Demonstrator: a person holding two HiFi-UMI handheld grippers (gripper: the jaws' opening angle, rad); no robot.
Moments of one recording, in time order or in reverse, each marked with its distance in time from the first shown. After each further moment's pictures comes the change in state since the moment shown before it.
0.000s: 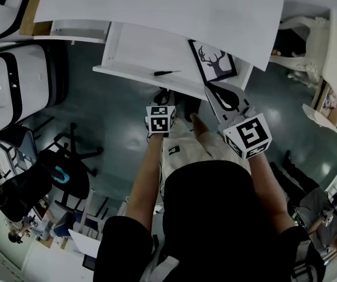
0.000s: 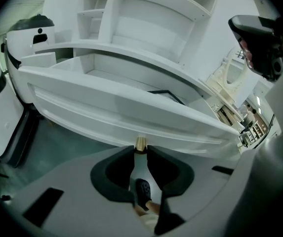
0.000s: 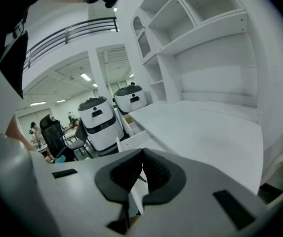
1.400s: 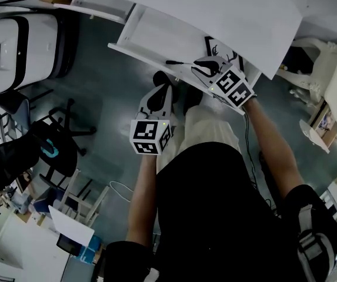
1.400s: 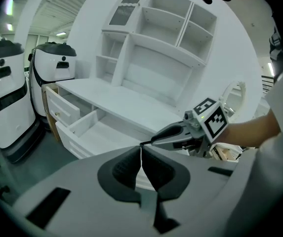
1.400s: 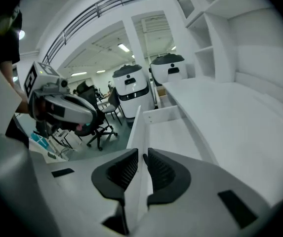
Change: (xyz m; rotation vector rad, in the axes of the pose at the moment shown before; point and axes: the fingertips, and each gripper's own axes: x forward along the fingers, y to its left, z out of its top) left arm -0.166 -0.026 0.106 -0.121 -0.345 0.023; right arm 0.109 0.014 -0.056 -0.331 0.312 0.397
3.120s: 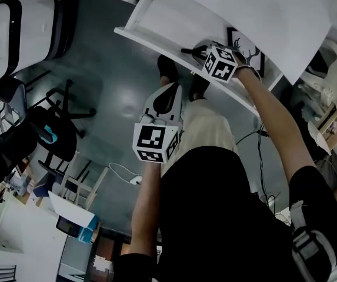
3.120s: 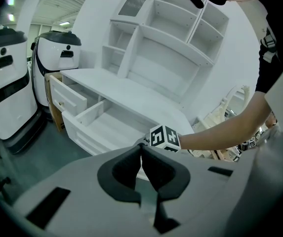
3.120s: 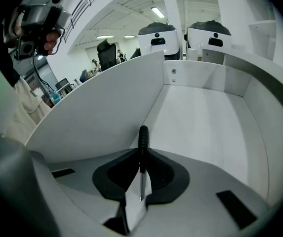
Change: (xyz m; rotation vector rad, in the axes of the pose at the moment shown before) left arm 0.009 0.048 -0.015 -0.069 0.088 -0.006; right arm 0.174 -0.021 -0.085 -0.329 0.326 0.177
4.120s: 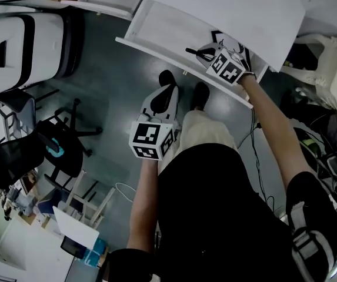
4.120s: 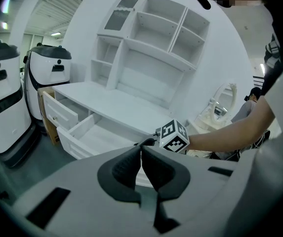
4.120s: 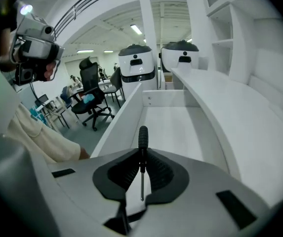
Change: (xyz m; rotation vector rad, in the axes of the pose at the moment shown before) left arm -0.058 -0.057 0.008 0.099 -0.097 -0.063; right arm -0.114 0.018 0.006 0.179 -0.153 -0.209
